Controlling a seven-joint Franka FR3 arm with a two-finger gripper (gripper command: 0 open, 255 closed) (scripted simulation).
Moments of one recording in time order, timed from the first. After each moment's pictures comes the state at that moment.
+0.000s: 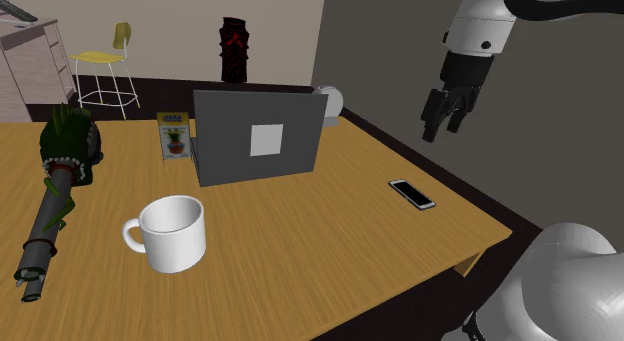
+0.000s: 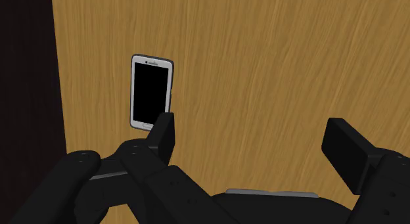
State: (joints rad) arm 0.02 -0.79 0.01 -2.30 -0.10 1.45 0.12
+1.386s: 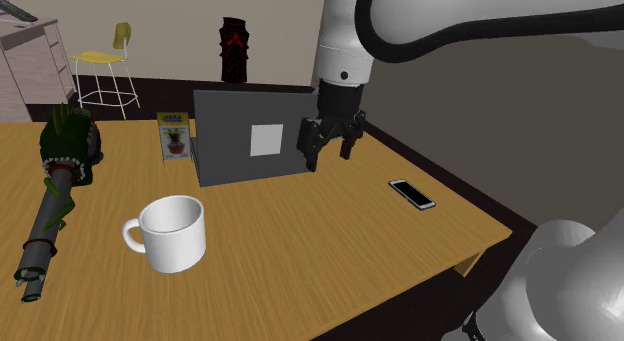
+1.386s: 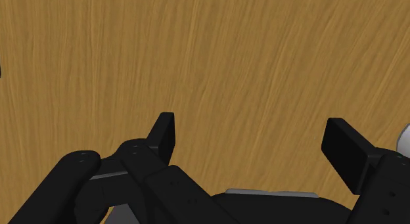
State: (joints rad) arm 0.13 -0.35 0.28 -2.15 0.06 1.76 0.41
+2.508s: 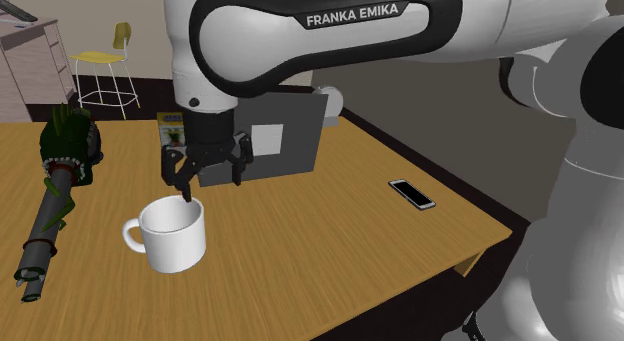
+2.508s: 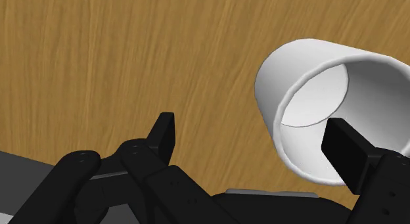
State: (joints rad) arm 0.26 0.26 0.45 -1.64 -0.10 1.85 0.69
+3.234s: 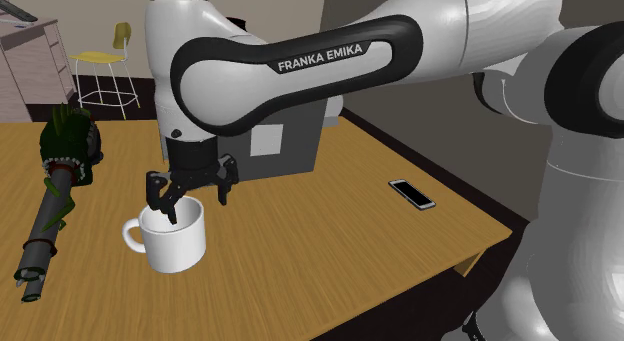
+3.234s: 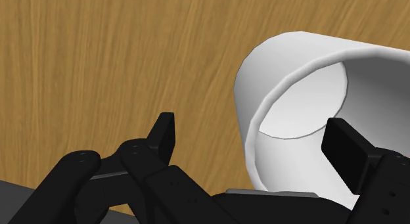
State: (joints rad) arm 0.30 0.35 0.45 -1.63 -0.15 1.93 0.73
